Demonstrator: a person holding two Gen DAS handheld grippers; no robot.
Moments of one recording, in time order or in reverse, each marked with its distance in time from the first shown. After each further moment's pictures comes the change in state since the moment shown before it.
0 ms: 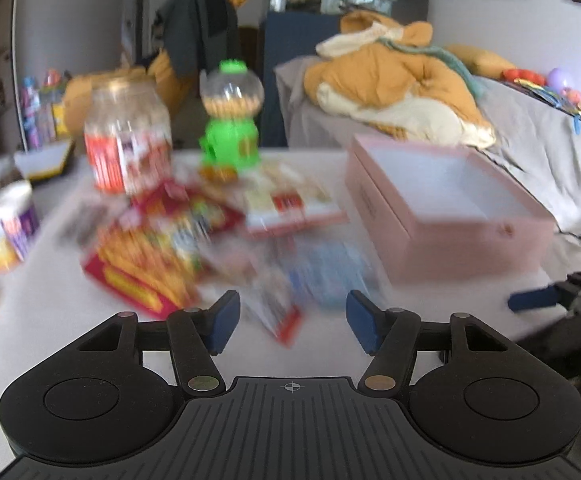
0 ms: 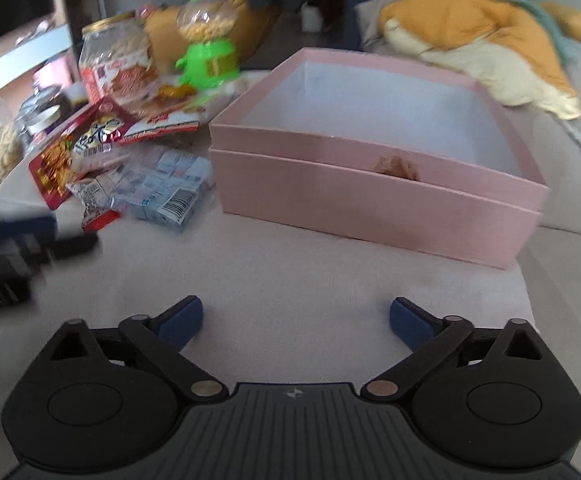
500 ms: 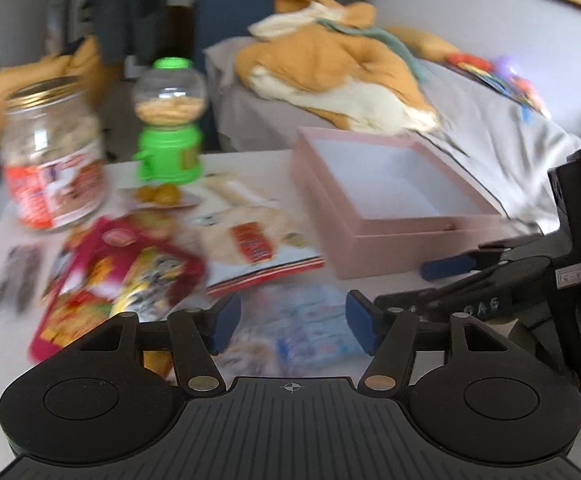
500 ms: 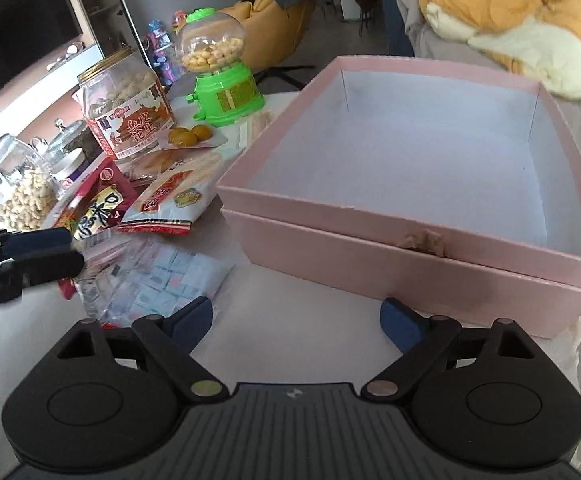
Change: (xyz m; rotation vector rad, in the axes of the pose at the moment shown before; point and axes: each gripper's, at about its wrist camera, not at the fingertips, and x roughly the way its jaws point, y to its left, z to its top) left arm 0.048 0.016 0.046 0.064 0.092 -0.245; right arm 0.044 -0.023 0.073 0.047 0.011 0.193
